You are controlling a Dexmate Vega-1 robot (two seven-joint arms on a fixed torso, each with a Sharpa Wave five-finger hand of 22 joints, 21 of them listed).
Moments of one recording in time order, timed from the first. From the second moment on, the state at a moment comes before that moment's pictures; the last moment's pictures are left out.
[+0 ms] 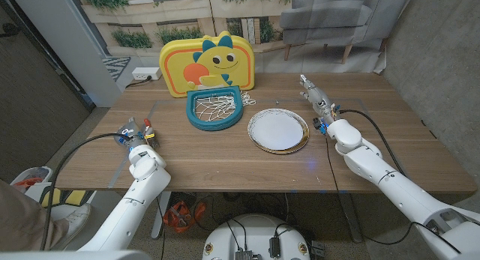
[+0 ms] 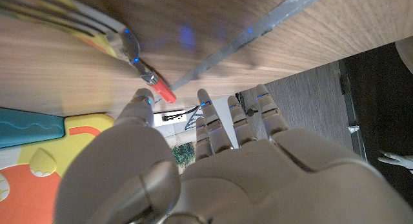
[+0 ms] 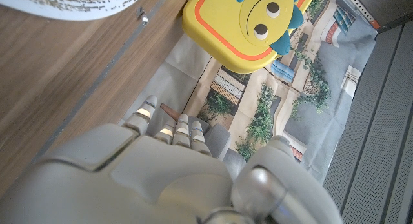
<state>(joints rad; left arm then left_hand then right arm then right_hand) 1.05 0.34 0.12 -1.58 0.80 0.81 0.34 0.72 0.06 0.36 -0.14 0.17 0.18 -0.11 0.20 0.19 0.55 -0.14 0.24 0.30 0.19 0.00 0.21 0.18 0.19 0.18 0.21 0.18 -0.81 -0.55 -0.44 -1.38 0.30 0.28 -0.11 0.20 0.04 0.03 -0.03 0.20 0.05 0.02 0.20 0.19 0.10 0.04 0.21 0.20 -0.05 -0.02 0.20 0.20 0.14 0.08 0.19 0.16</state>
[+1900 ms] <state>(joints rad) 1.01 0.32 0.14 -1.51 0.77 0.79 0.37 1.00 0.19 0.50 -0.18 0.19 0.20 -0.10 0.21 0.19 0.63 -0.17 0.27 0.34 0.22 -0.02 0.21 0.18 0.21 0.19 0.21 0.18 -0.80 -0.54 -0.45 -1.38 0.29 0.26 -0.11 0.21 0.04 0.04 -0.03 0.20 0.05 0.02 0.20 0.19 0.10 0.04 0.21 0.20 -0.05 -0.02 0.20 0.20 0.14 0.08 0.19 0.16</state>
